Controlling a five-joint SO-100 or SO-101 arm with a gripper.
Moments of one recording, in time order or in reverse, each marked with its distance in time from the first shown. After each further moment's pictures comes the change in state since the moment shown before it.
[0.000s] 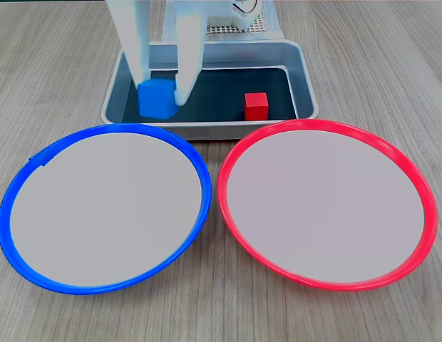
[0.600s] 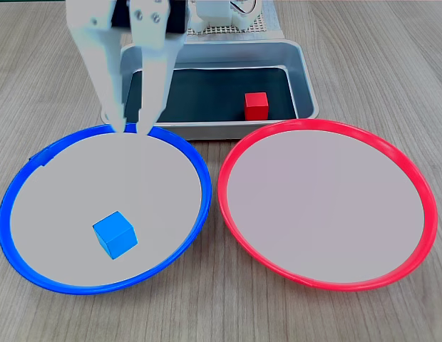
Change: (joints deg) arm 1.8 -1.2 2.0 -2.2 -8.1
